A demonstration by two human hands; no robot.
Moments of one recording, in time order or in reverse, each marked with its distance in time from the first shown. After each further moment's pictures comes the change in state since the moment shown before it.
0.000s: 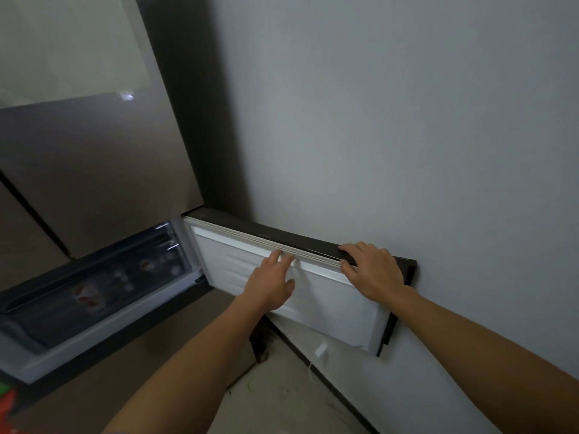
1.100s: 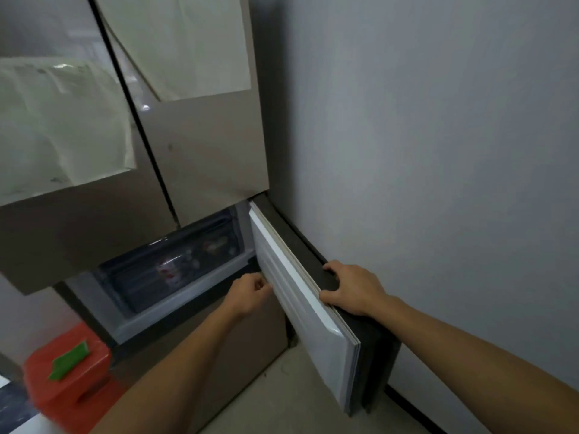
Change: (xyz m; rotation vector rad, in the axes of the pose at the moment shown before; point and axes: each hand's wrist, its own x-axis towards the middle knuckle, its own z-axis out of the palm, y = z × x) left_hand -0.203 -0.165 -0.073 -0.406 -0.033 -0.225; right_hand -0.101 -0.258 -0.010 0.191 -0.287 0.119
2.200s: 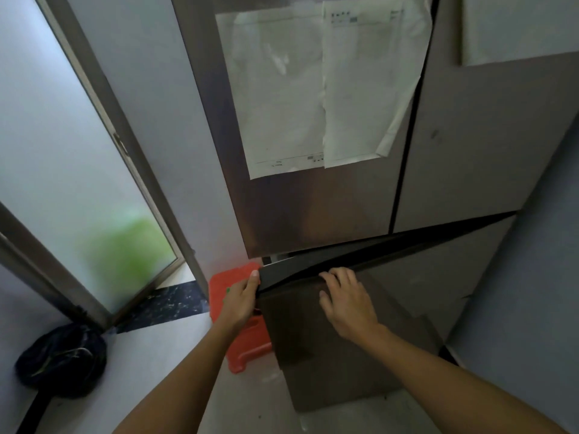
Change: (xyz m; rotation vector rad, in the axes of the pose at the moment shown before) left_hand -0.088 -0.277 -0.219 -0.542 0.596 -0.508; right_hand 0.156 -0.332 0.235 0.028 0.099 -0.642
